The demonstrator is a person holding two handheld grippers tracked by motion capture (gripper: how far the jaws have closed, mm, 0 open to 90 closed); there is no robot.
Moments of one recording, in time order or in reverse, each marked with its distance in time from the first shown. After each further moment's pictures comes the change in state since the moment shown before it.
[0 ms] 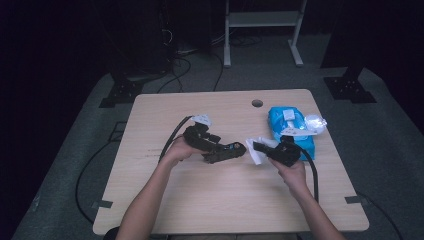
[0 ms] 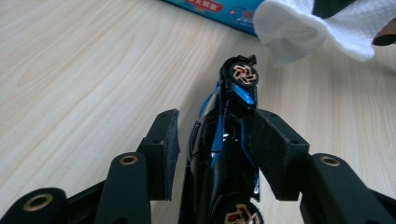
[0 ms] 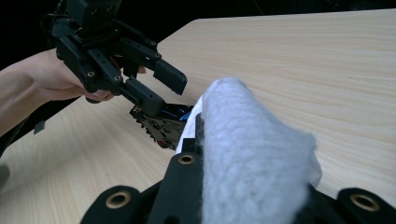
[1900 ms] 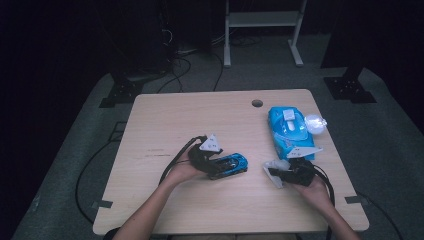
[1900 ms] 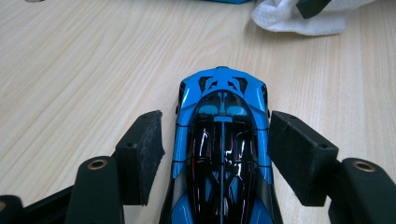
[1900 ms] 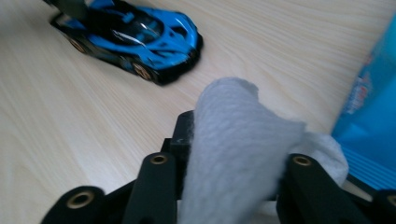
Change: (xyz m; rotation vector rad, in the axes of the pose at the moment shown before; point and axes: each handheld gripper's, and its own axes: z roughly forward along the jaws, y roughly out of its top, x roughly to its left) left arm -0.065 -0.021 0.012 0.034 0.145 0.197; right arm -0.008 -0.048 -0.036 0.288 -0.127 -0.178
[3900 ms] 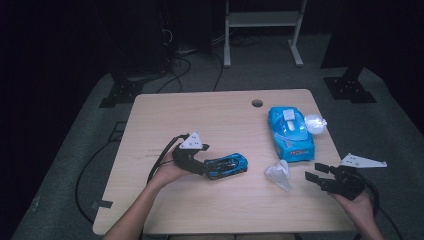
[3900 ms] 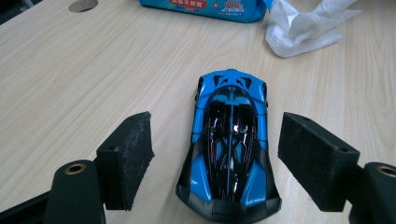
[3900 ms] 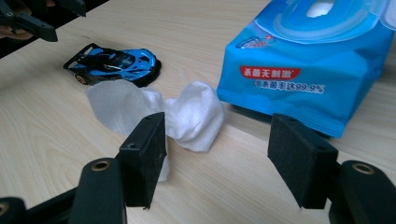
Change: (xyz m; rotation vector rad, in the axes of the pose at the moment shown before) left arm 0.005 -0.018 -0.044 -0.079 0.036 -0.053; right arm -0.032 -0.052 -0.100 -0.208 -0.058 0.151
